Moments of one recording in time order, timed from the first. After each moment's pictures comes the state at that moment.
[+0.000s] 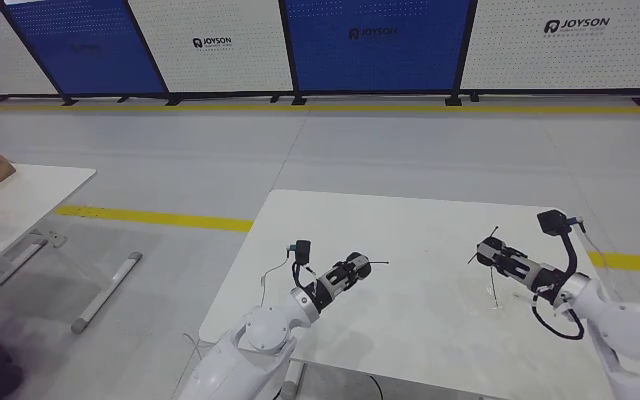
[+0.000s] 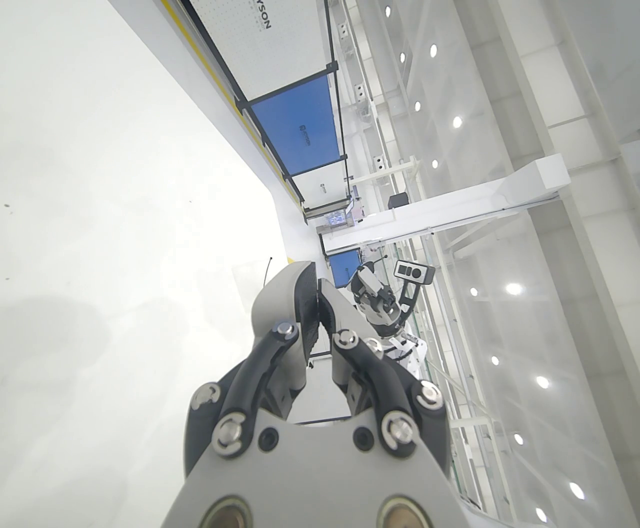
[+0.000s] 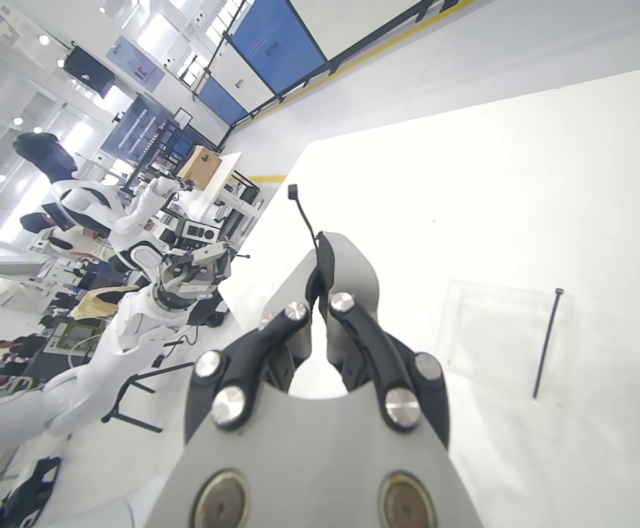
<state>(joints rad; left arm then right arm) 1.51 -1.18 -1.15 -1.74 -0.19 -0.08 -0.24 -1.28 -0.95 1.40 -1.71 -0.16 -0.13 0.81</state>
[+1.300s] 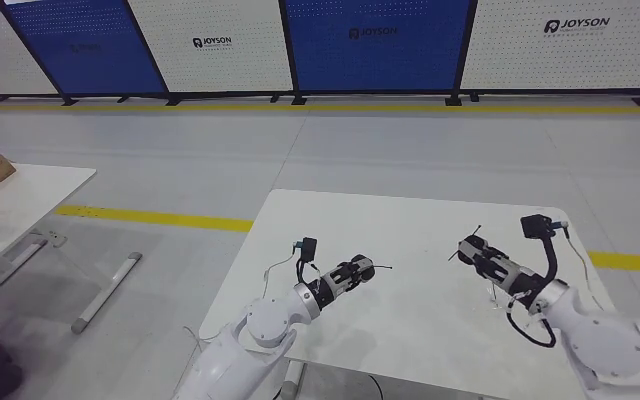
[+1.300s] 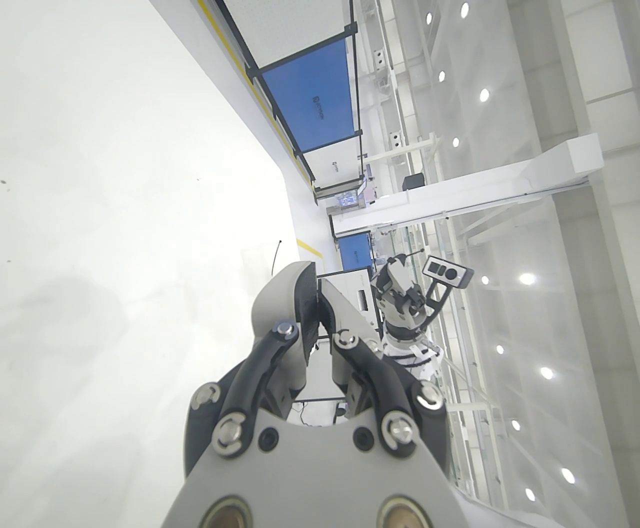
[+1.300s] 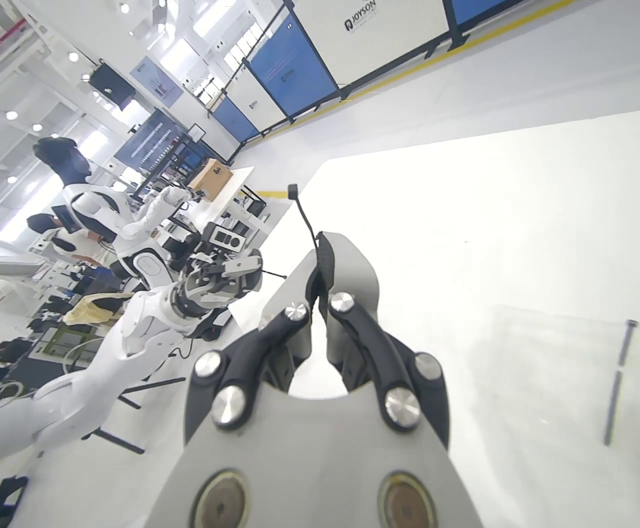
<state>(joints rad) 1.47 -1.17 -1.15 -1.72 -0.20 -0.01 -0.33 -1.36 -0.97 1.31 -1.88 -0.26 -0.06 0.59</state>
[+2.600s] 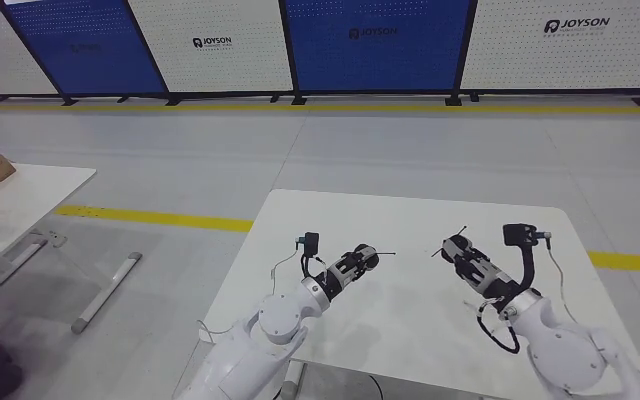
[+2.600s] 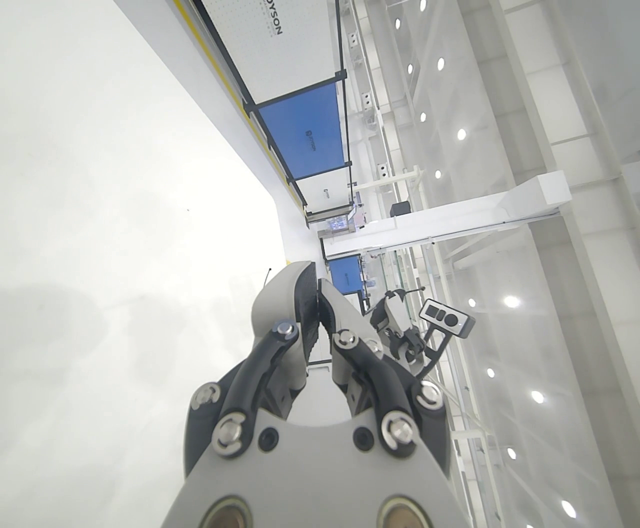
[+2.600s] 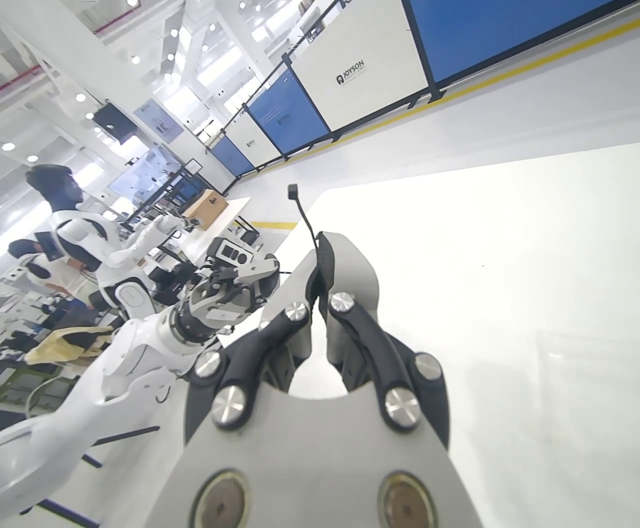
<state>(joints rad) 1.41 -1.20 -1.09 -1.68 -0.24 -0.02 -0.19 -1.37 -1.00 1.20 -1.89 -0.33 -0.01 0.39</state>
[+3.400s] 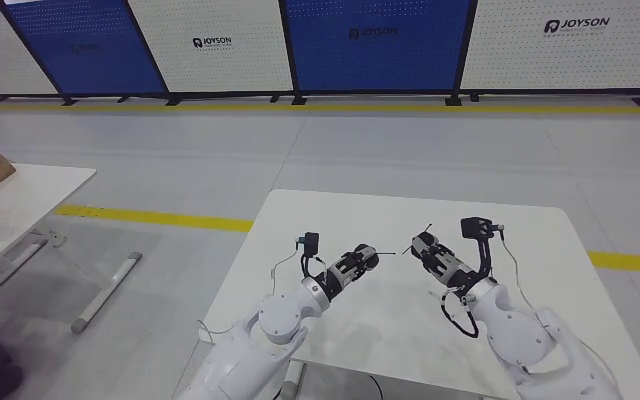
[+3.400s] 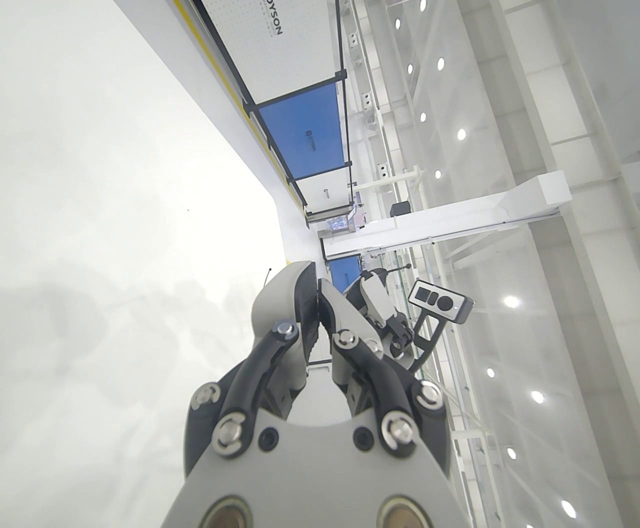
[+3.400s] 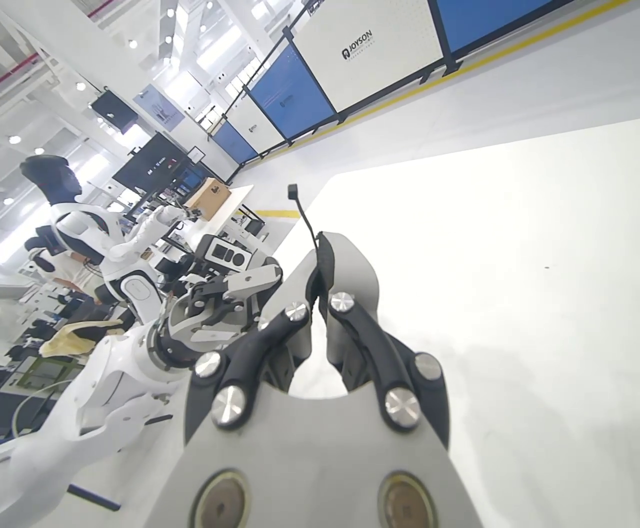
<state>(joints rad) 1.41 -1.20 -1.09 -1.68 -0.24 -0.02 -0.19 -1.22 -1.06 1.01 -1.77 -0.33 0.05 0.34</state>
